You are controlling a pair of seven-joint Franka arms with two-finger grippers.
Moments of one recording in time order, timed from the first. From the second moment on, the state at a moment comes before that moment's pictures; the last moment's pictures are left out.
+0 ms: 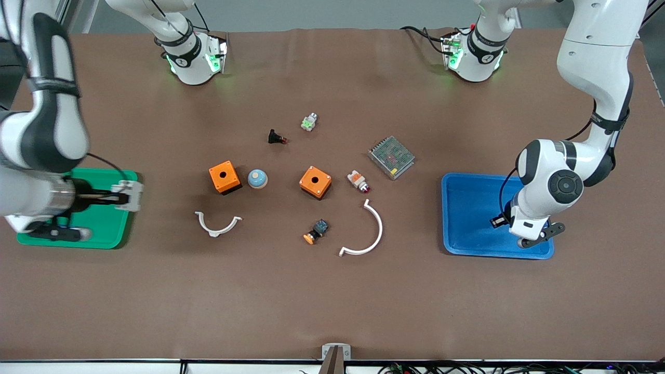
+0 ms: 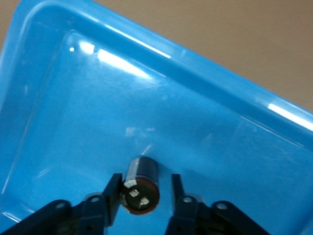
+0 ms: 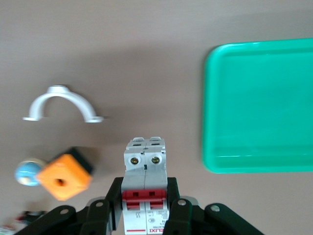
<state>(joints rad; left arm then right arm) 0.00 0.52 -0.07 -1.94 0.16 2.44 -0.57 -0.07 0.40 -0.09 -1.52 0.05 1.65 -0.07</state>
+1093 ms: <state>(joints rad) 0.00 0.09 -0.13 -1.63 0.13 1.85 -0.23 -0.34 0.61 -0.08 -1.53 -0.07 2.06 -0.33</state>
